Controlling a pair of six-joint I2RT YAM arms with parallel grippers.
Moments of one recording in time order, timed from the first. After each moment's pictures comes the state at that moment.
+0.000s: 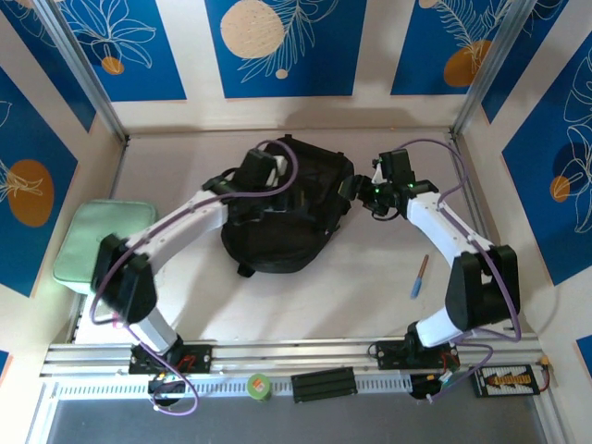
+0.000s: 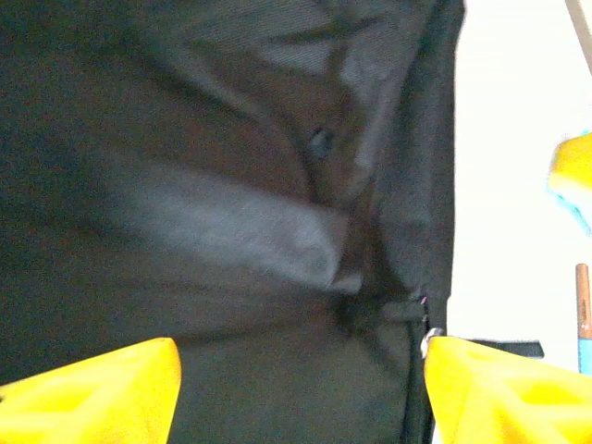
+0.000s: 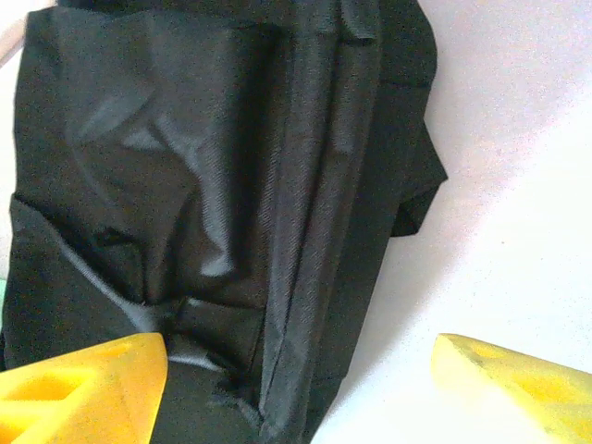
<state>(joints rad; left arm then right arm) -0.66 1.69 1.43 -0.55 0.10 -0.47 0.21 1.52 1.12 -0.50 -0.31 0.62</state>
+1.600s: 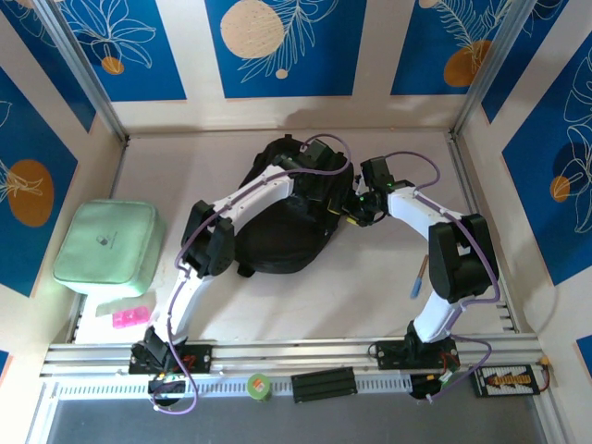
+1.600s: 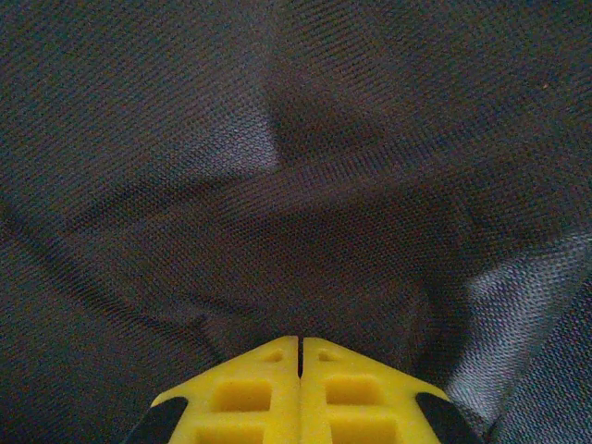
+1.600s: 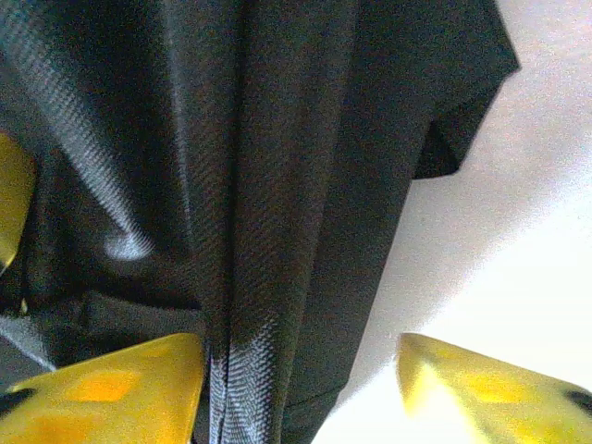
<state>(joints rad) -0.73 2.33 2.17 -0.92 -0.22 -0.44 0.27 1.71 1.13 -0.49 -0.37 0.66</state>
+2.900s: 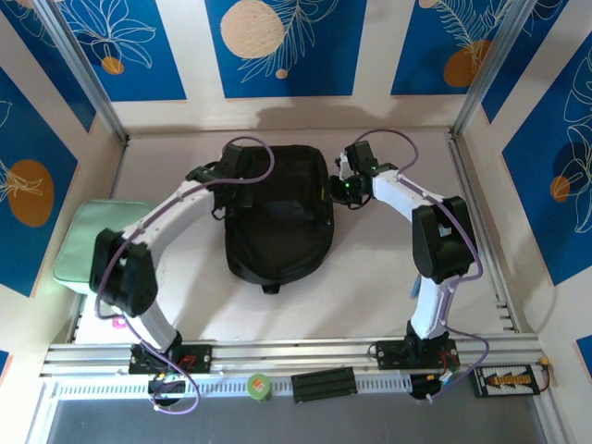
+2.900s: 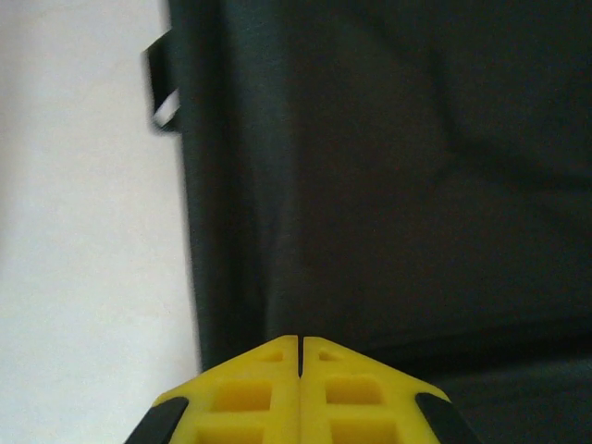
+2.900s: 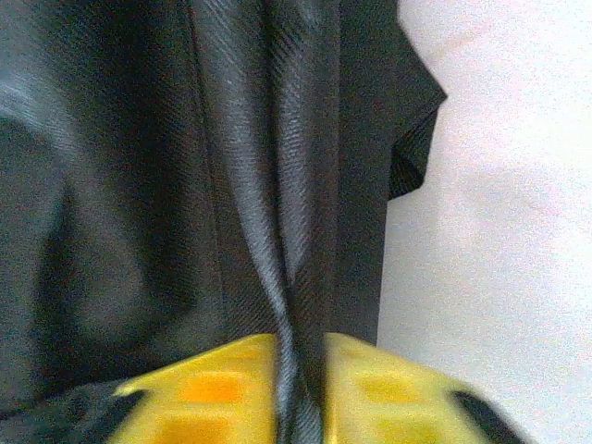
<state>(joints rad) -0.48 1.63 1.35 -0.73 -0.24 -0.37 0.31 1.90 1.39 -0.51 -0.36 0.39</state>
